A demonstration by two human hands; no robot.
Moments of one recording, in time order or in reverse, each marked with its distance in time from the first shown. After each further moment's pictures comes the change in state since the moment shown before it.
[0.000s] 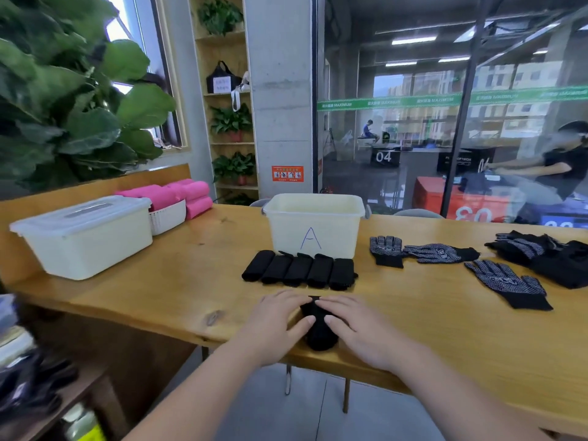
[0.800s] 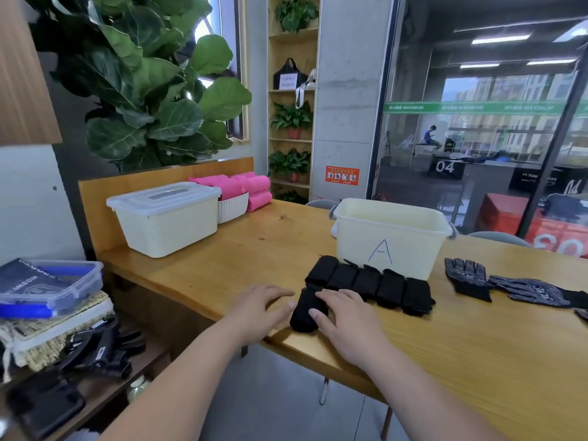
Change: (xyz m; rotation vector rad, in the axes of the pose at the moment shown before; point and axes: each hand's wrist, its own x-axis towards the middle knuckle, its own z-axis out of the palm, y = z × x) left_hand -0.033 -0.135 -0.072 -0.097 -0.005 -0.351; right_hand 0.112 -0.086 0.075 -0.104 0.046 0.037
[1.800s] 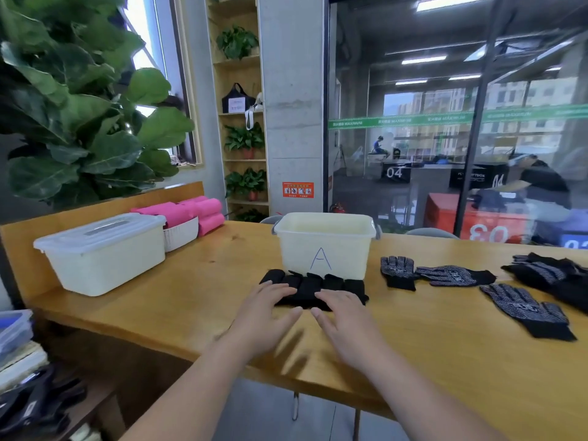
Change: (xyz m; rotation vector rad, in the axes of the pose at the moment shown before) left_hand 0.024 0.105 0.050 -0.101 0.151 0.225; right_hand -0.050 0.073 -0.057 0.062 0.171 0.083
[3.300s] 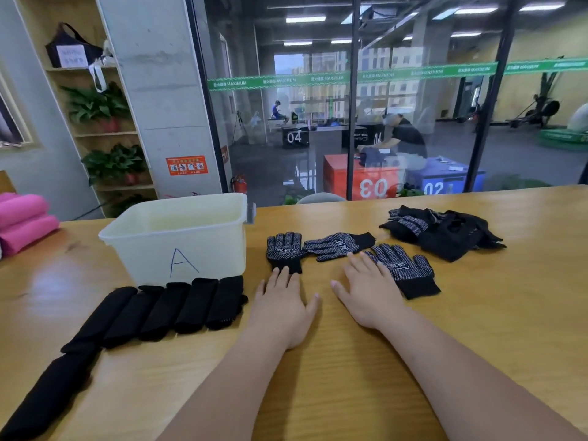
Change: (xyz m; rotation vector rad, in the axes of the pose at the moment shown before) left_hand 0.114 0.171 0.225 0.409 -0.391 0.128; right_hand -0.020 0.255 -0.094 -0.431 -0.059 0.465
